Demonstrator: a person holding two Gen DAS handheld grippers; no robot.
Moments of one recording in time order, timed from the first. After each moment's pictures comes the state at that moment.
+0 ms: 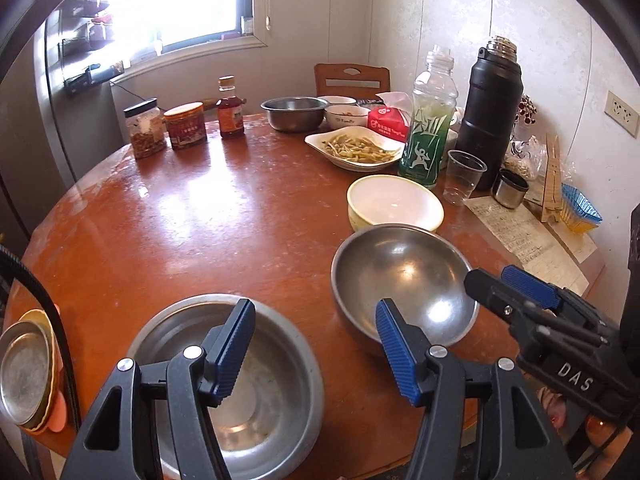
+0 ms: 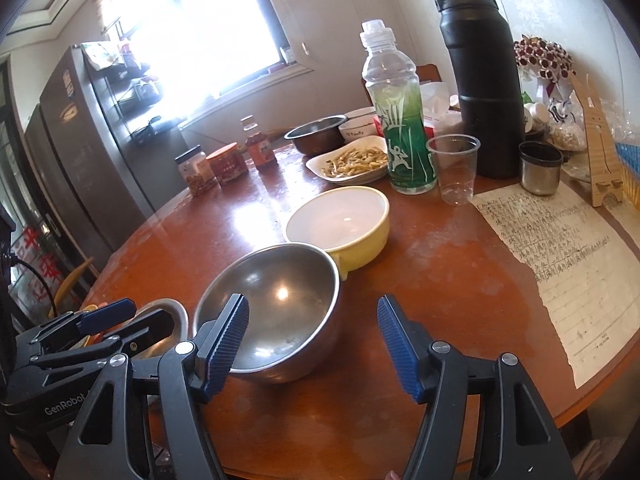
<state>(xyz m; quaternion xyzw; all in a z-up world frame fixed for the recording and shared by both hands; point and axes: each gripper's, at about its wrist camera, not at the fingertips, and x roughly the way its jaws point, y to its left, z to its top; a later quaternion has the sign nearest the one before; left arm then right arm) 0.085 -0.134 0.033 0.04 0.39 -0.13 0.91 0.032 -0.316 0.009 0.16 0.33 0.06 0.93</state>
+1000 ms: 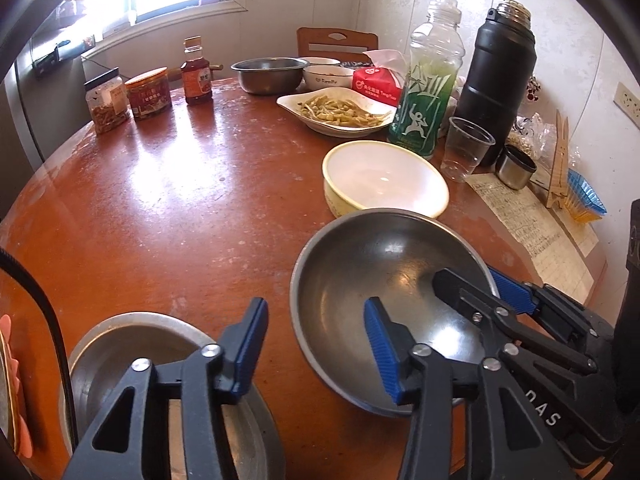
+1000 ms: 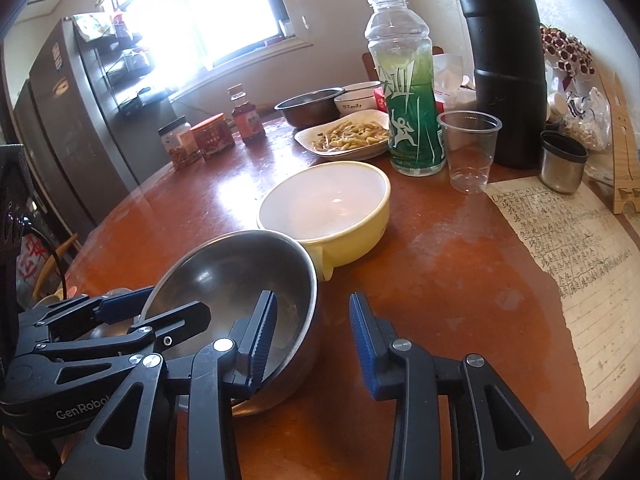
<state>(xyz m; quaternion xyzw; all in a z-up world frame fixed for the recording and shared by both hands) 0.131 -0.162 -0.004 0.04 0.44 -0.16 0.88 0.071 -0.309 -0.016 0.13 0.36 0.07 0.92</state>
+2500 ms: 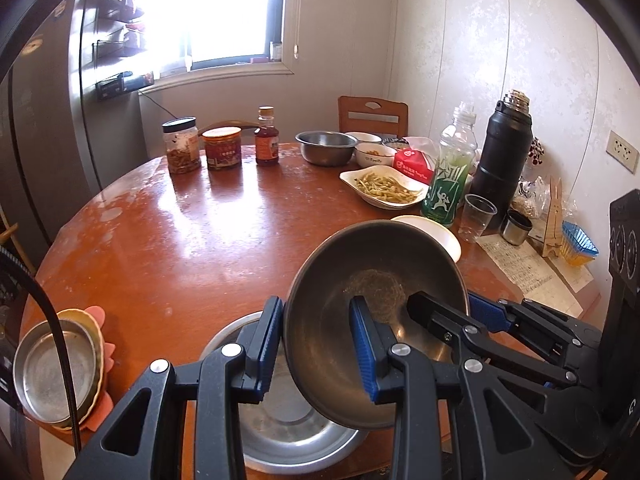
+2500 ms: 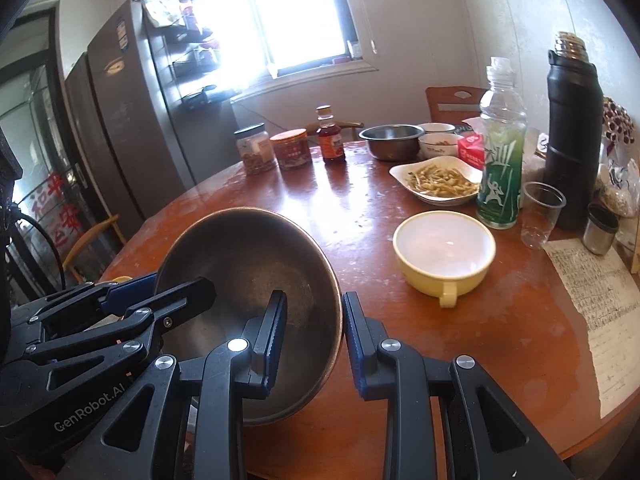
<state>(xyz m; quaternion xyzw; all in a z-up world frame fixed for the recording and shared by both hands) 0.060 -0.071 0.069 0.01 0.34 -0.11 0.93 0.037 -0.212 0.048 0.07 0.32 0.14 0.93</state>
